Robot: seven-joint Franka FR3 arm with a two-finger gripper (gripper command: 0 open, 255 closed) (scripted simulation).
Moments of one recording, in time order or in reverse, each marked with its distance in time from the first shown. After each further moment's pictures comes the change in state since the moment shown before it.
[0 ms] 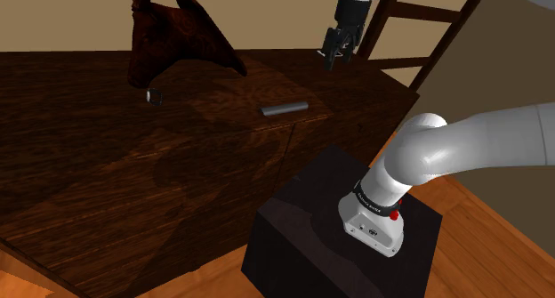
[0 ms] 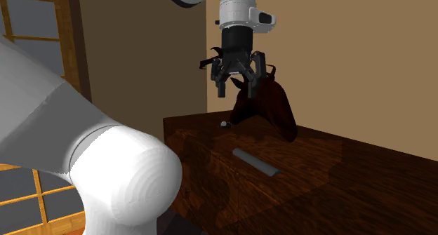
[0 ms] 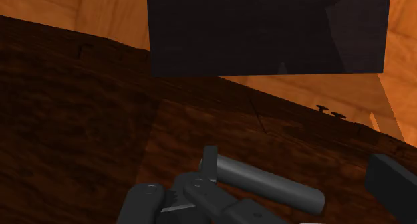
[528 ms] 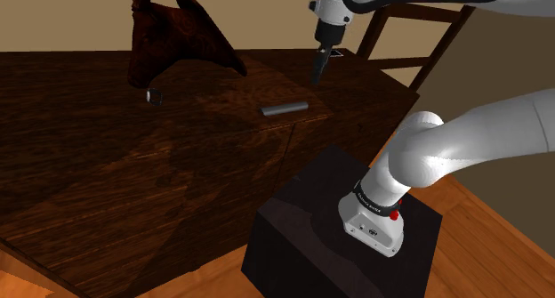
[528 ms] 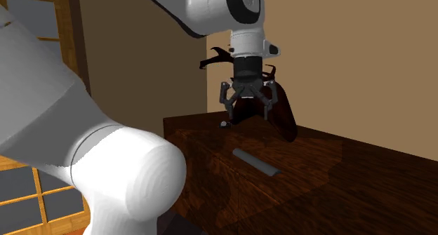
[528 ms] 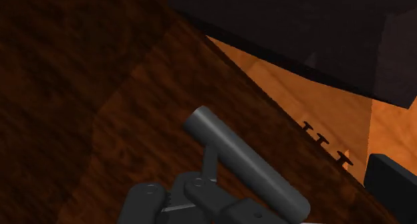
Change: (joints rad) arm 0.114 0.094 -0.110 -0.108 -0.083 0.259 -0.362
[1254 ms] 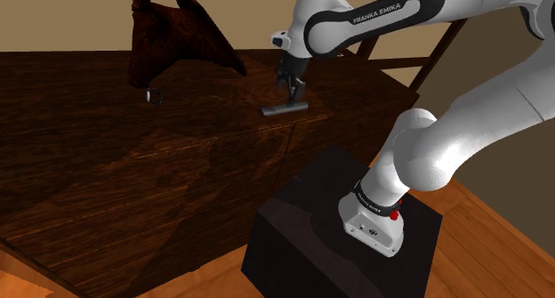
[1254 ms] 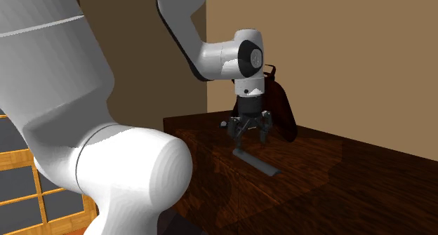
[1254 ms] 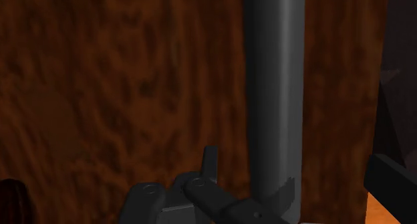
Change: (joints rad) arm 0.214 0.253 -0.178 -0.094 -0.052 0.455 -0.636
